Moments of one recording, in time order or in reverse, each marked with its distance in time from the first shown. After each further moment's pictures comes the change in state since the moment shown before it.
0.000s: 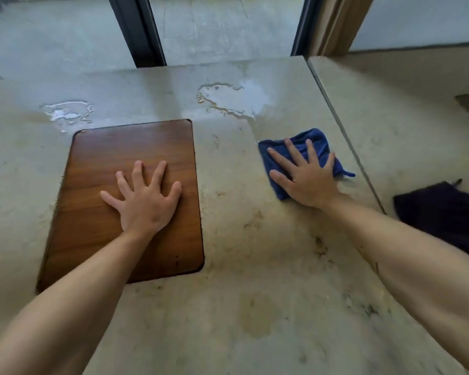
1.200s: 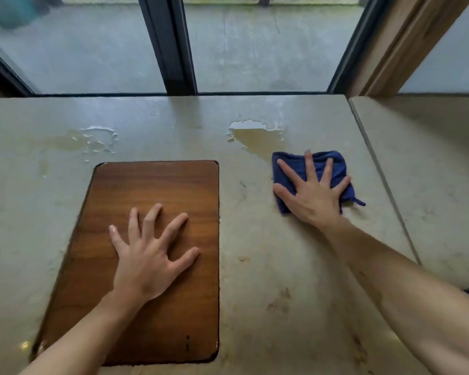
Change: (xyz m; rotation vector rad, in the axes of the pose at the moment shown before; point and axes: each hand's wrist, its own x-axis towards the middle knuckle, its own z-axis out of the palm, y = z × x) left_hand 0.010 -0.033 -0.007 0.133 -0.003 0.244; right_hand 0.110 -0.037 -0.016 -0.003 -0.046 0.123
